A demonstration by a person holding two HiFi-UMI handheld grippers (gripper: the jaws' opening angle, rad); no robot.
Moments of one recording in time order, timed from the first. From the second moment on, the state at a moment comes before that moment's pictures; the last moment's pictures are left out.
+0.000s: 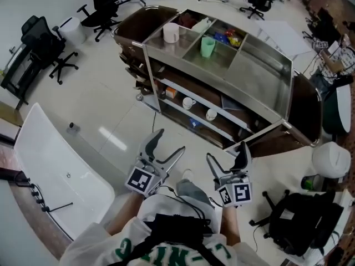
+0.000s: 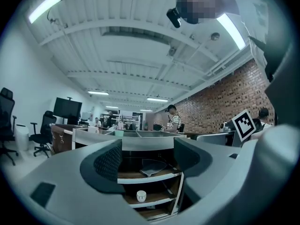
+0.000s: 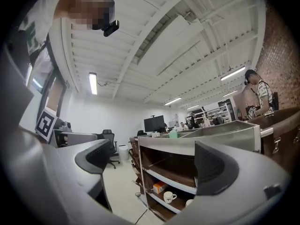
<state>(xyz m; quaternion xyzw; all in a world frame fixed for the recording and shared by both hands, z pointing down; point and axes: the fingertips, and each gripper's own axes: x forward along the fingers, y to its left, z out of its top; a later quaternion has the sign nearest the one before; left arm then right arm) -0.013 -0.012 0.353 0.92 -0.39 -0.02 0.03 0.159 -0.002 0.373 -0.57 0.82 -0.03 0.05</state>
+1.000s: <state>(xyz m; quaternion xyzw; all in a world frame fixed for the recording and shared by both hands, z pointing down) -0.032 -0.099 0.362 0.91 -0.40 -0.01 0.03 0.142 -0.090 0.382 -0.59 0.81 -0.01 0.02</state>
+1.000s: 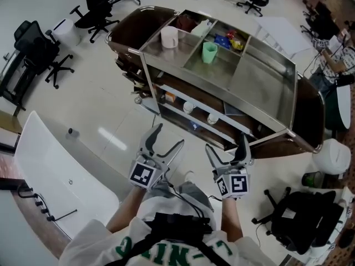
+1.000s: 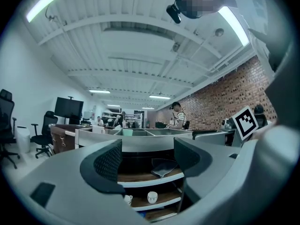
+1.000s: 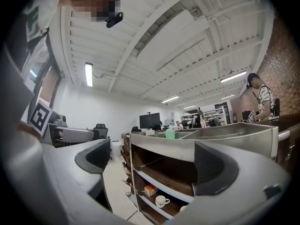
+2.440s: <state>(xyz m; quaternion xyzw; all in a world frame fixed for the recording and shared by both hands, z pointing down) -0.033 -0.266 0.817 0.91 -0.40 -0.07 -0.03 0.250 -0.314 0.938 -0.71 0.70 -0.03 -0.01</state>
